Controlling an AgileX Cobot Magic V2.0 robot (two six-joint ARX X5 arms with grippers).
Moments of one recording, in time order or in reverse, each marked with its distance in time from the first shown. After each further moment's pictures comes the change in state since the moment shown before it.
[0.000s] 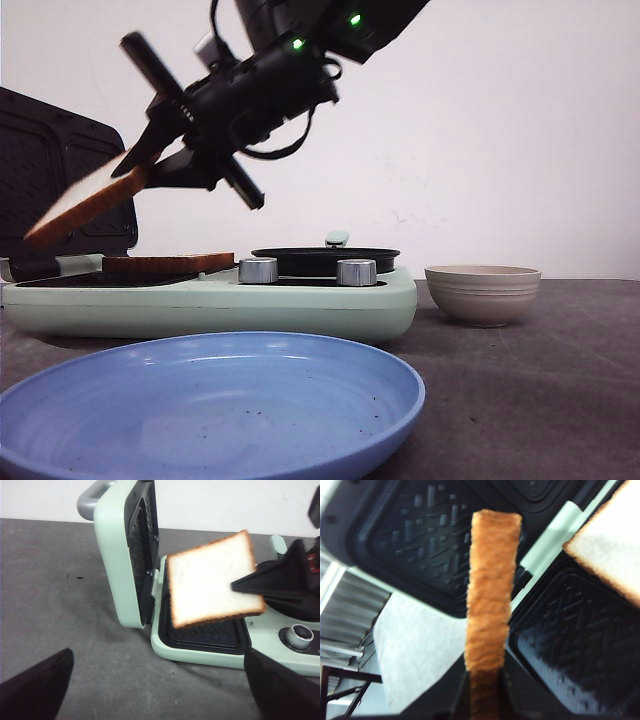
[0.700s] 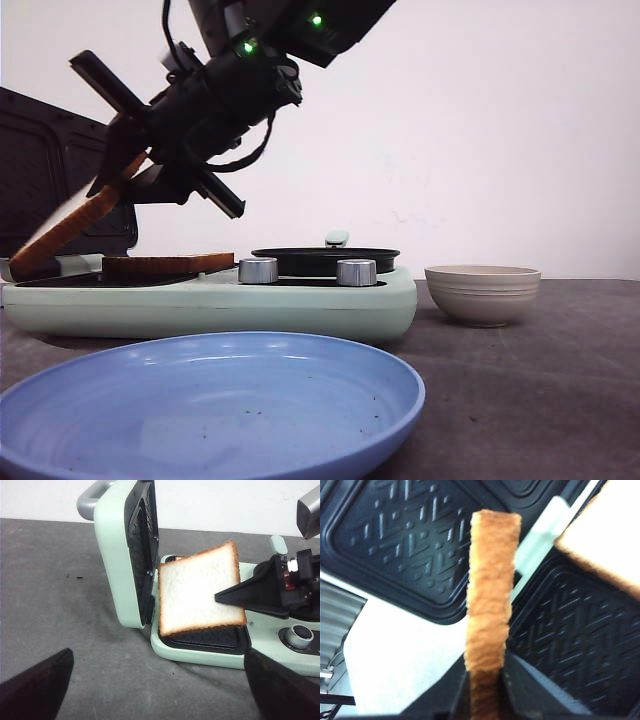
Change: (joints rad) left arm 0.000 0.000 0.000 0.000 0.000 0.000; right arm 0.080 0.016 0.005 -0.002 0.199 0.022
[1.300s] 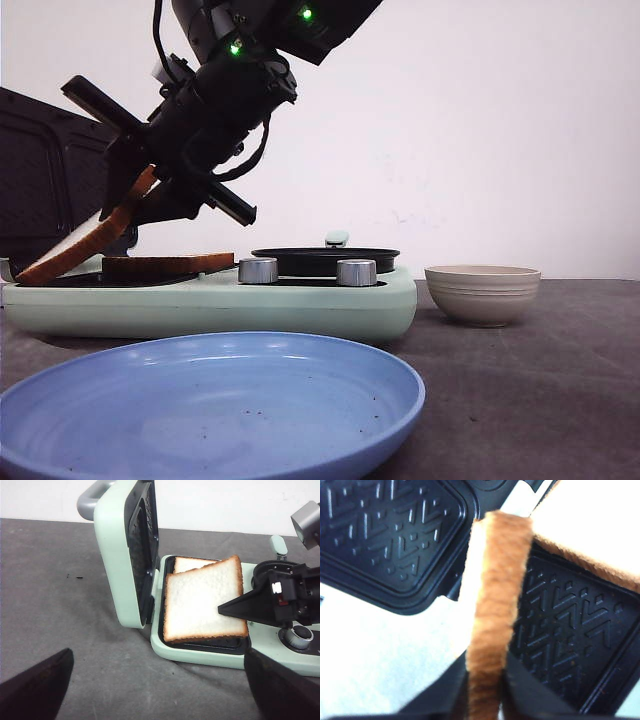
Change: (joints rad) left arm 0.000 0.000 0.000 0.000 0.000 0.000; right arm 0.017 0.000 0.000 -0.093 0.097 -0.040
